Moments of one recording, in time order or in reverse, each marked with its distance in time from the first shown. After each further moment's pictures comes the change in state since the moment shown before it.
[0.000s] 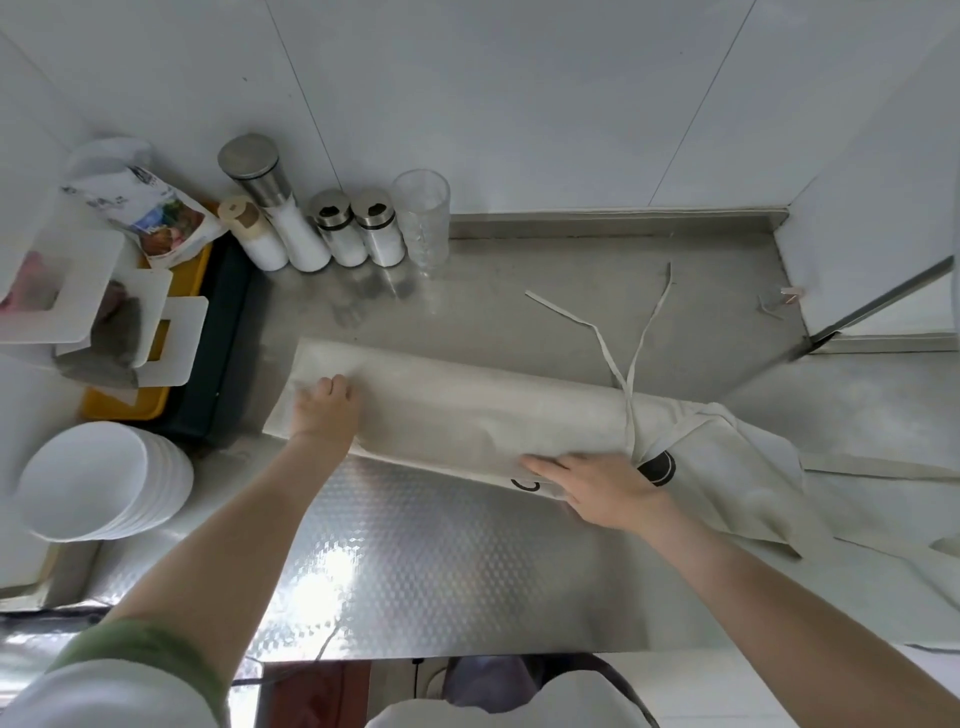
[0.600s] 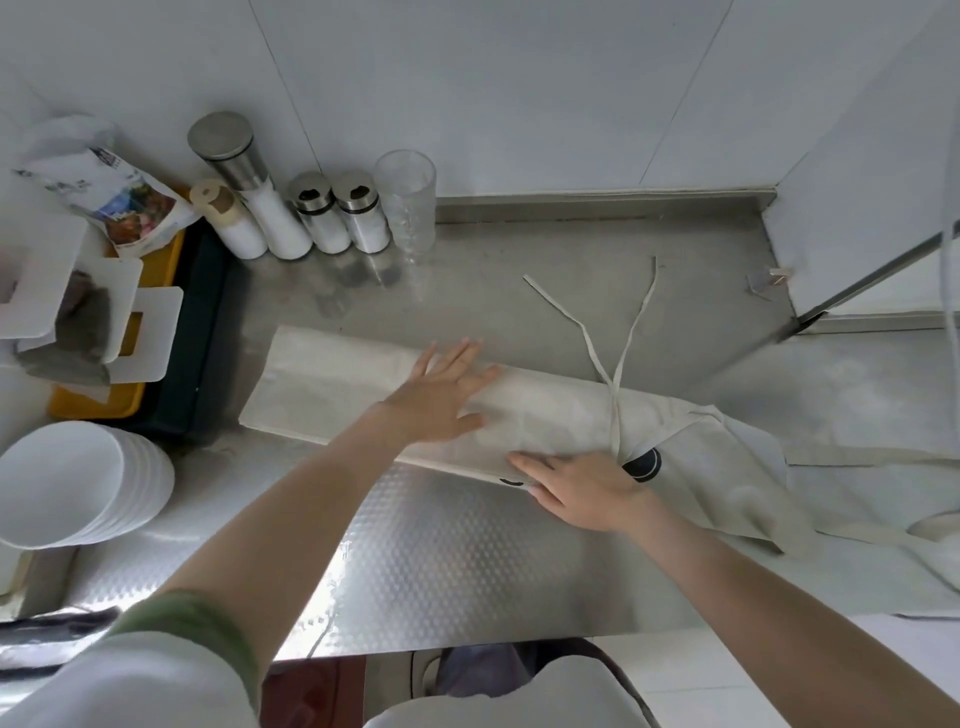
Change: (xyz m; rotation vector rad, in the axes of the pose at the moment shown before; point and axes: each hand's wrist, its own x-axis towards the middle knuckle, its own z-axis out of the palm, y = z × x) left_hand 0.008 0.074 -0.059 -0.389 0.105 0.630; right_hand 0.002 -0.014 0.022 -0.049 0.097 -0.069
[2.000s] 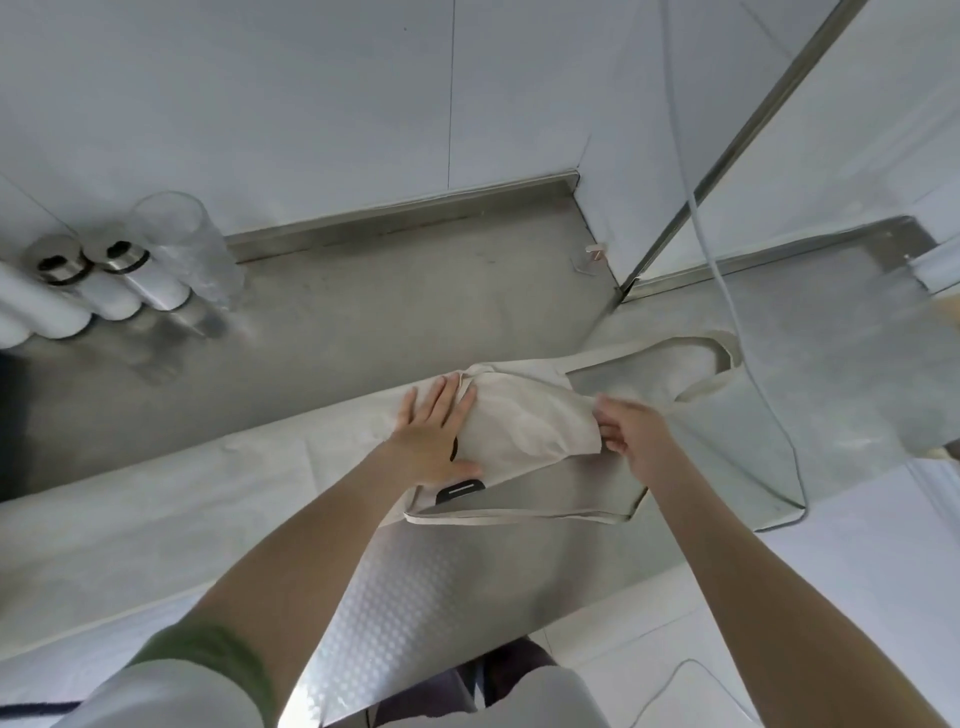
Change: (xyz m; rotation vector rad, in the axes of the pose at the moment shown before) left_hand 0.101 0.140 0.023 0.013 -0.121 0.095; right_hand -0.126 0.146 0.000 1.719 0.658 1.316
